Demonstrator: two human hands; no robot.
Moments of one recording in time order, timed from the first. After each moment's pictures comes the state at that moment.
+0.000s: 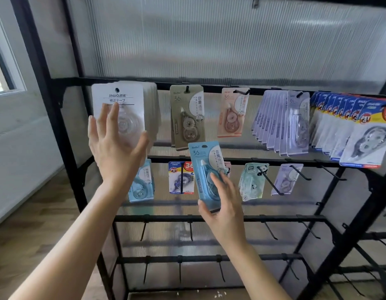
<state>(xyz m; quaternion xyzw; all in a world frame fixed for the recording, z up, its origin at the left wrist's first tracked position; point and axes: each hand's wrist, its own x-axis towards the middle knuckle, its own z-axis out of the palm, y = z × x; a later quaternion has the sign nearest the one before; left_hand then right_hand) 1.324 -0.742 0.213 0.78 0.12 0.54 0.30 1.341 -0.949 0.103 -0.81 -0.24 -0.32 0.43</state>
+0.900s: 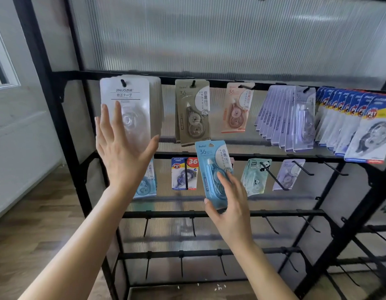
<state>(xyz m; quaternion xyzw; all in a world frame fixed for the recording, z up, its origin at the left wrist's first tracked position) 1.331 -0.728 0.193 0.80 0.09 0.52 0.28 1.336 -0.945 0.096 -0.82 -0.22 -0.32 0.41</state>
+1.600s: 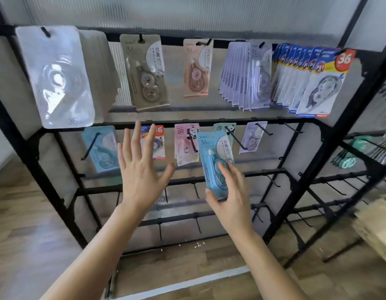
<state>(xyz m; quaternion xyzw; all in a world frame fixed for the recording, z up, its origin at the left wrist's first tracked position) 1.303 -0.838 0.111 0.89 -0.02 0.38 0.24 1.295 -1.031 0.062 -0.85 -0.14 -0.32 0.39</state>
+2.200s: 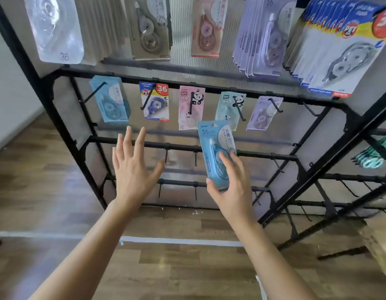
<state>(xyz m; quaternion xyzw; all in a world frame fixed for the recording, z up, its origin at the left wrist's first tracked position) 1.247 -0.898 0.043 0.91 0.15 0.30 0.23 1.277 -1.110 0.033 -0.86 -0.23 -0.24 0.39</state>
